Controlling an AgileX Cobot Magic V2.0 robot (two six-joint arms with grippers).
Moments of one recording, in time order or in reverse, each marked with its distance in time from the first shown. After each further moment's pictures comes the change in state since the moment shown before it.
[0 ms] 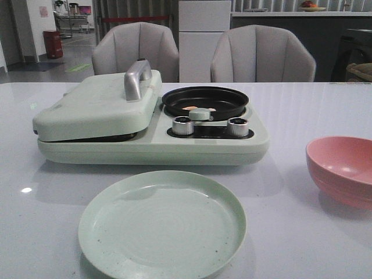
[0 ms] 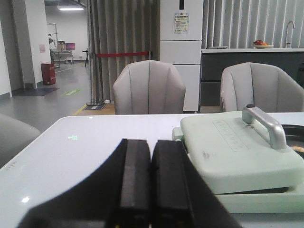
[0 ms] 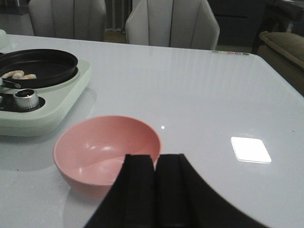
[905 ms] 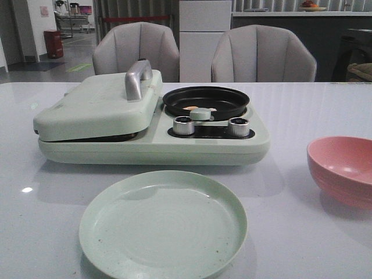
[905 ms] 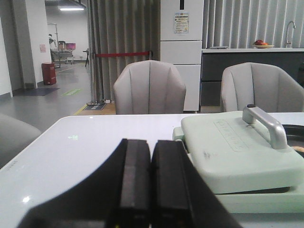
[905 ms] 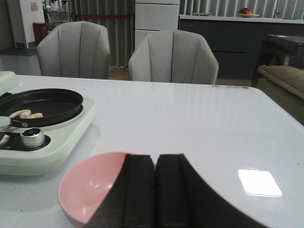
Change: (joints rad) left arm 0.000 0.000 0.000 0.000 0.000 0.000; right arm 0.000 0.000 0.018 0.026 -0.146 0.000
